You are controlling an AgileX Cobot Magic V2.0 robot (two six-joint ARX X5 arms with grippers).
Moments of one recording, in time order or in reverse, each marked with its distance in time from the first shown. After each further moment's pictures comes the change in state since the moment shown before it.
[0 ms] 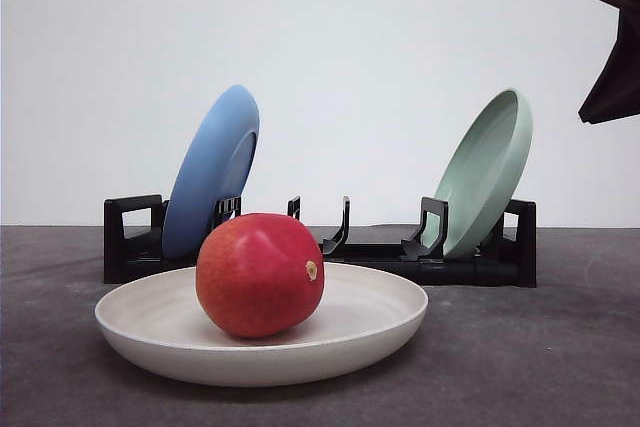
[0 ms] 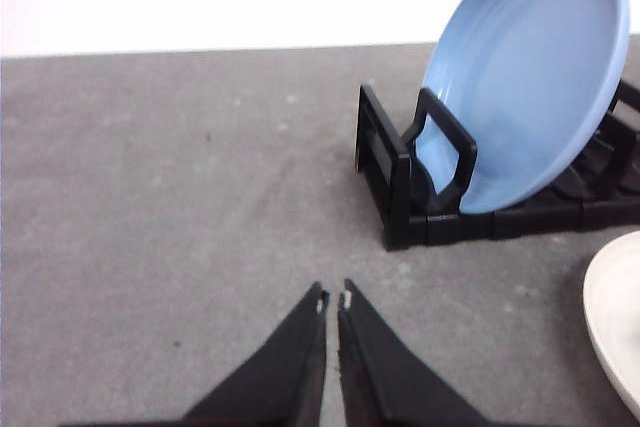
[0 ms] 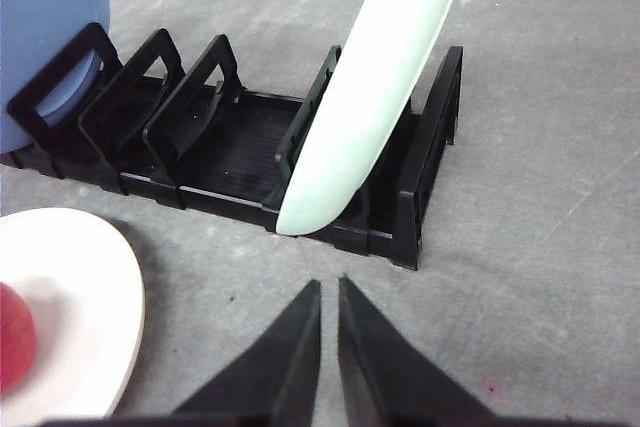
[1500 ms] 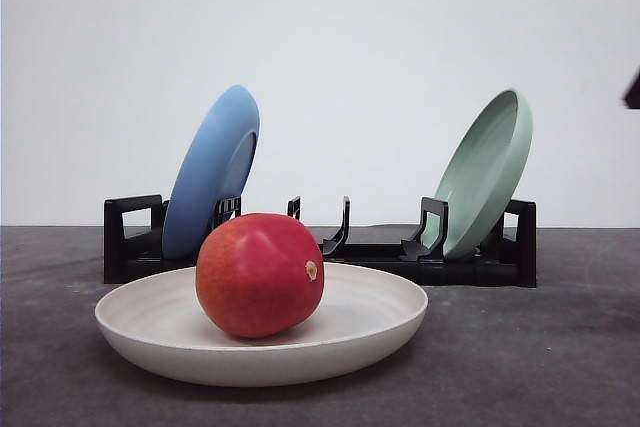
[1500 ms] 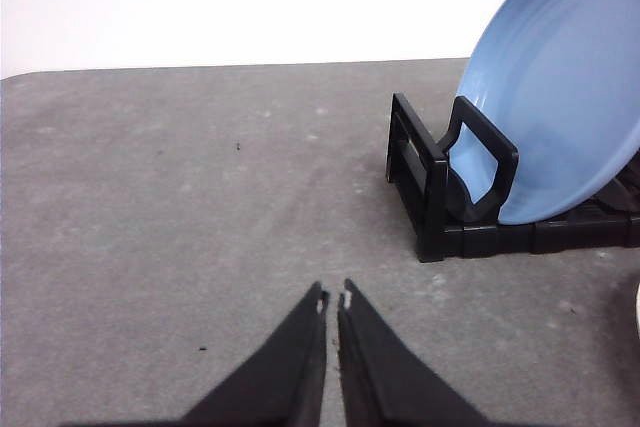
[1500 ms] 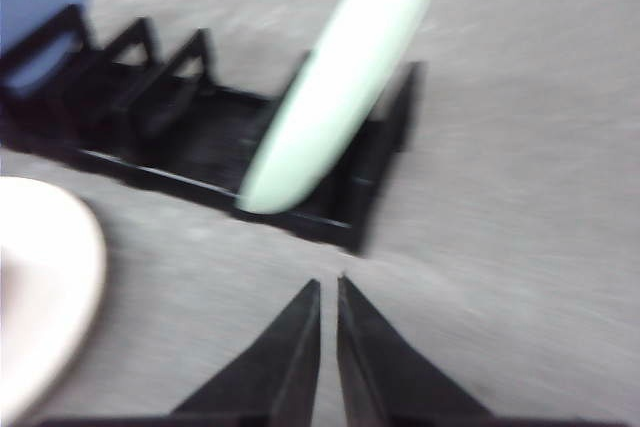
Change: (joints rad) left_arx 0.000 -0.002 -0.072 0.104 -0.052 -0.003; right_arx -0.021 -0.235 -0.100 -0.075 0.112 -0.125
